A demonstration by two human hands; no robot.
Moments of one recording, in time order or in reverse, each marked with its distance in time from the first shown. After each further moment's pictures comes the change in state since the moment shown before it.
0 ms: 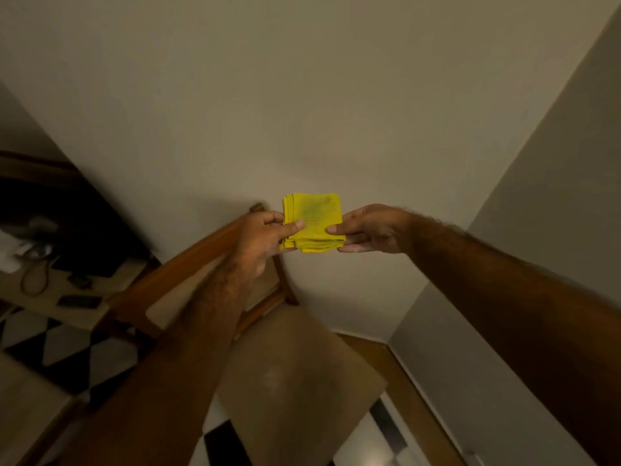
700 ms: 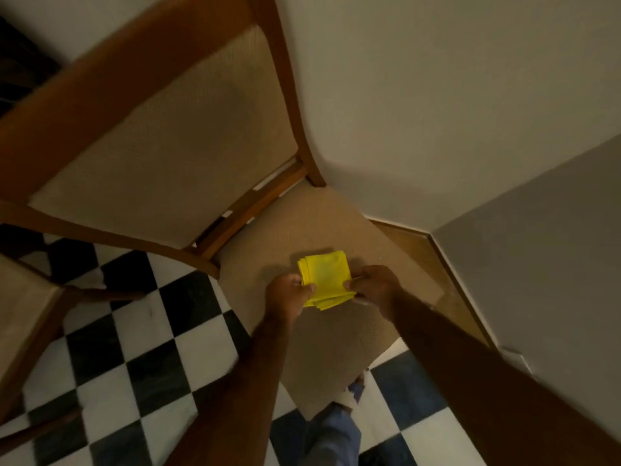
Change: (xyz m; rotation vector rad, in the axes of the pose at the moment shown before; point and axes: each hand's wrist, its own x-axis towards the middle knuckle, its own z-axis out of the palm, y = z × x) left_hand 0.008 -0.452 -0.045 0.670 0.033 -0.540; right_hand 0.196 0.415 0.129 0.164 0.195 0.466
